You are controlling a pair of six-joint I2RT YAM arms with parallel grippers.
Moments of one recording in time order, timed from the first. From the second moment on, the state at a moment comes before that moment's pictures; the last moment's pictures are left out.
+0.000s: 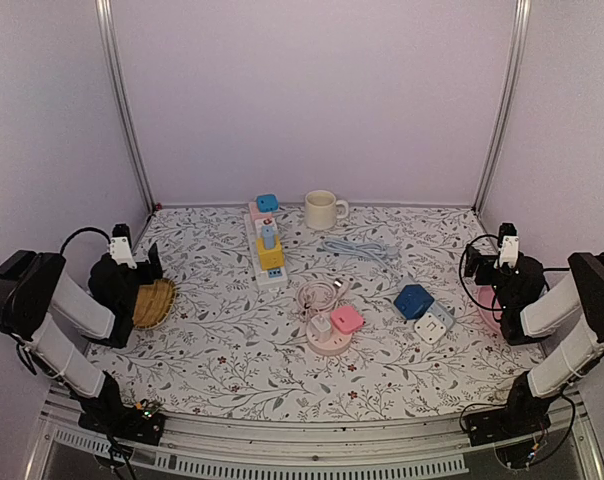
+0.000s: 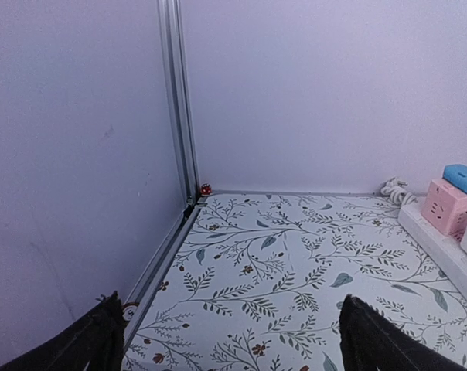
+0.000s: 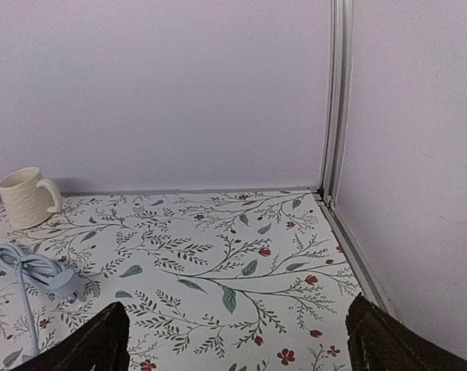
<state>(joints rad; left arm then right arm) -0.06 1.55 0.22 1.33 -0.26 0.07 -0.01 1.53 0.24 1.26 0.01 0.01</state>
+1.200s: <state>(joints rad) -0.08 1.01 0.66 0.22 0.02 -0.46 -0.01 0.84 0.50 0.53 0.02 0.44</state>
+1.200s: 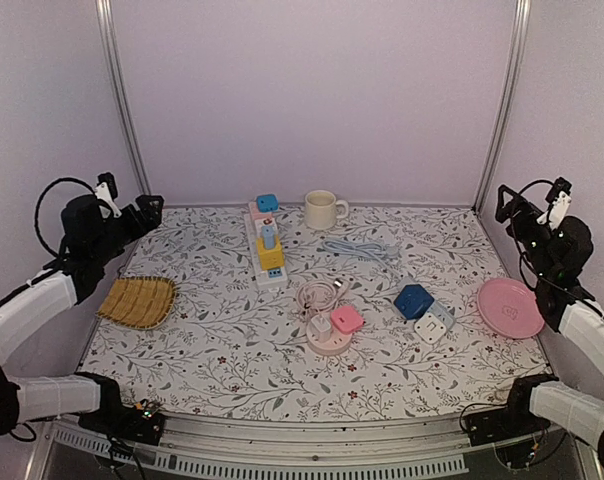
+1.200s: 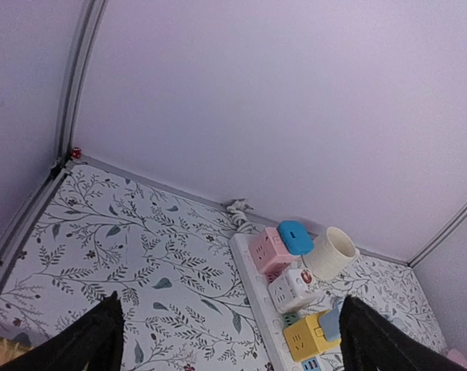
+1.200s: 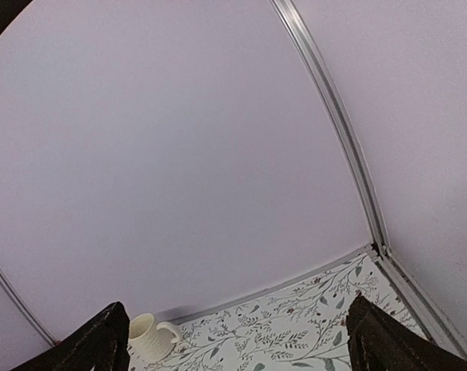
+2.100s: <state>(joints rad) -0.94 1.32 0.72 0.08 -0.16 -0.53 0.53 1.08 0.52 -0.12 0.13 0.60</state>
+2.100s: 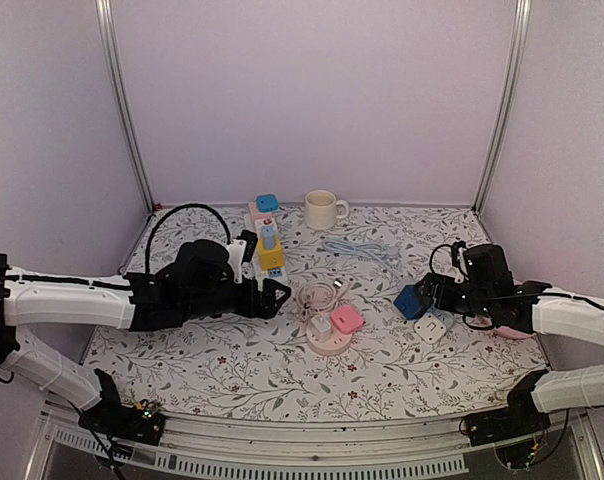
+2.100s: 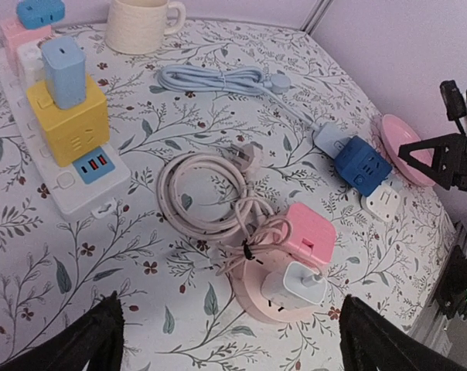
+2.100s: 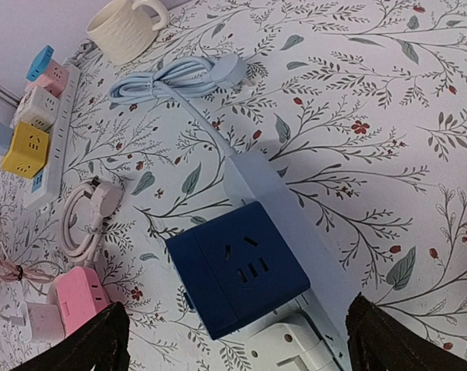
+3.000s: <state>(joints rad) -1.11 1.67 1.14 -0.14 -0.27 -0.50 0.67 1.29 0.45 0.07 -0.08 0.75</state>
